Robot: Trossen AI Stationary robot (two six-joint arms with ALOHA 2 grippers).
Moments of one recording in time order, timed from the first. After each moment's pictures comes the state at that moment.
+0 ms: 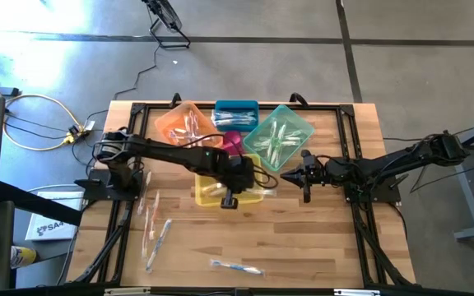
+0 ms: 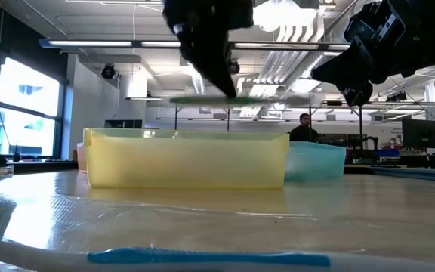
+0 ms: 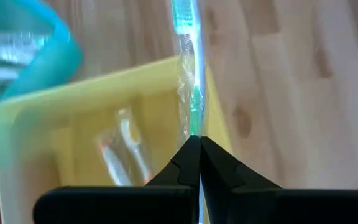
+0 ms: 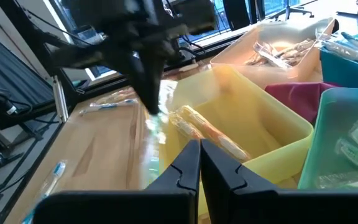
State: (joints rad) left arm -0.07 1.82 1.52 -0.68 0.03 0.08; right arm 0.11 0.94 0.21 0.53 0.16 0.36
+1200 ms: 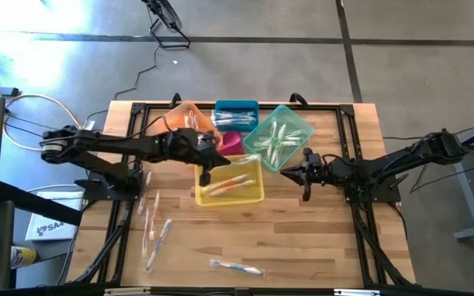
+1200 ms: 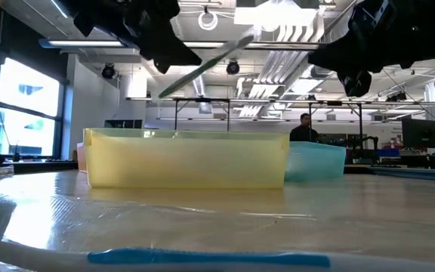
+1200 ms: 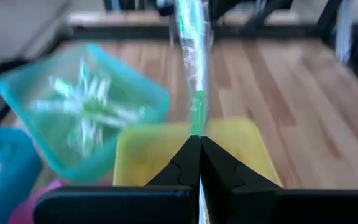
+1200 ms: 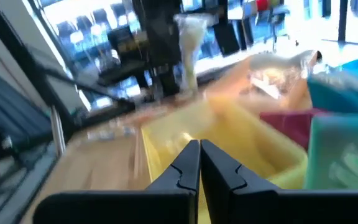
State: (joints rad) left arm 0.13 1.26 0.80 0.08 0.12 0.07; right arm 0.16 0.94 0.21 0.63 0.27 0.37
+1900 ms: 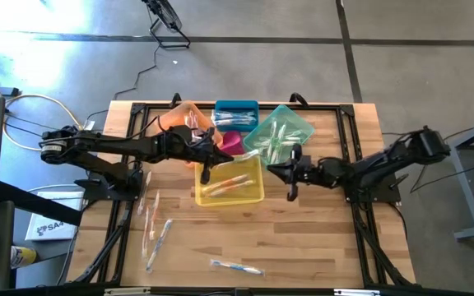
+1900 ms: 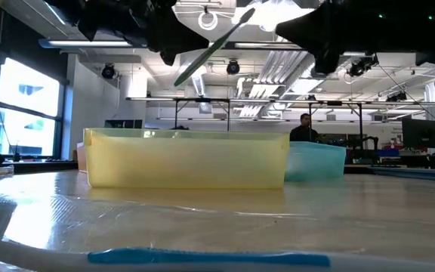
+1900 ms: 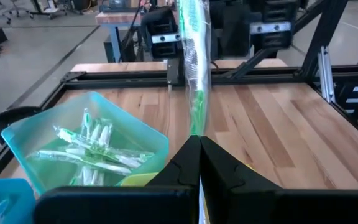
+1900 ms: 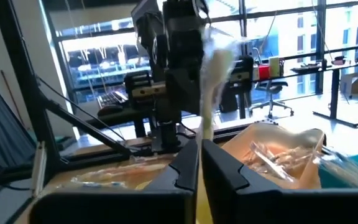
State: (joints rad) left arm 0.15 1.25 0.75 0.32 0.18 0.07; right arm 0.15 1.27 0.32 1.10 0.29 0.12
